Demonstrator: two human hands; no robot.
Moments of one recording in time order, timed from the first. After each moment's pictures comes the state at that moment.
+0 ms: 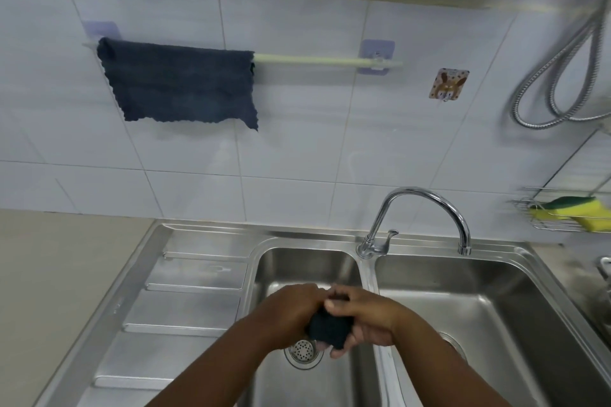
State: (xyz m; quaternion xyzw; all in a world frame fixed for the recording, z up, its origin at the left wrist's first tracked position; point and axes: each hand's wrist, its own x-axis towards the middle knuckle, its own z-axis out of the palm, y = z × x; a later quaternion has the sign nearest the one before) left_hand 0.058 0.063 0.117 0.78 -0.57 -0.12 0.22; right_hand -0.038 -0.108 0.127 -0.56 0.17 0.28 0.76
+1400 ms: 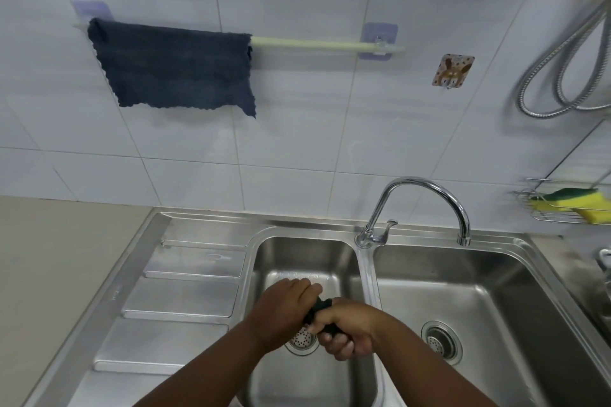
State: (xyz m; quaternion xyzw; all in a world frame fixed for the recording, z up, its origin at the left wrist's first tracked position) left_hand 0.059 0.067 0.057 0.78 -0.60 0.10 0.15; right_hand -0.036 -0.085 0.101 -0.56 0.25 0.39 0.69
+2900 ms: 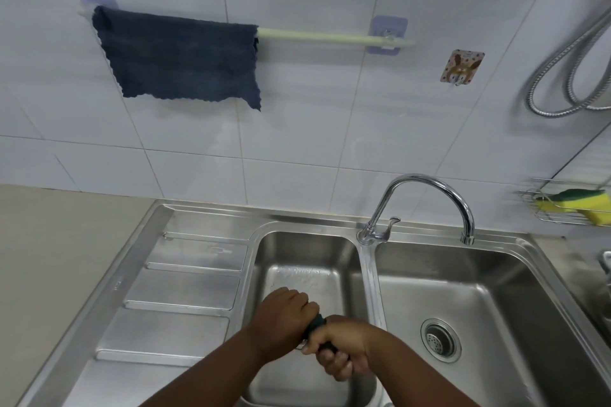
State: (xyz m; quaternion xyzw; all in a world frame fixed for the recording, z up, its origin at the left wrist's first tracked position) left_hand 0.043 0.079 0.044 0.78 -0.61 0.10 0.11; right_hand -0.050 -0.066 0.086 -0.56 0.28 0.43 0.65
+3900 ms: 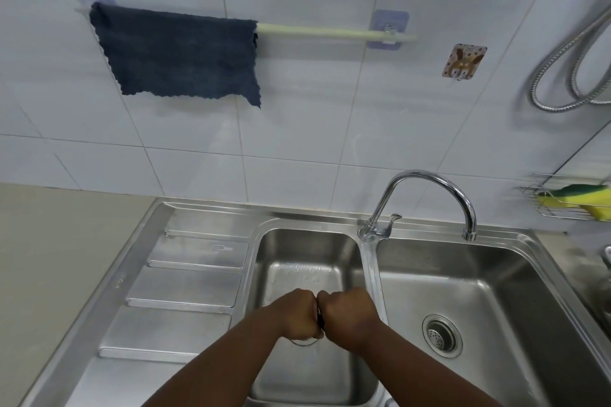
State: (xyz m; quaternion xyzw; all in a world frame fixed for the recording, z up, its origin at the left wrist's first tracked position) left_hand 0.048 0.044 0.060 0.83 -0.38 -0.38 0.18; right_hand -0.040 -0.077 0.057 -1.00 0.00 0.01 -0.03
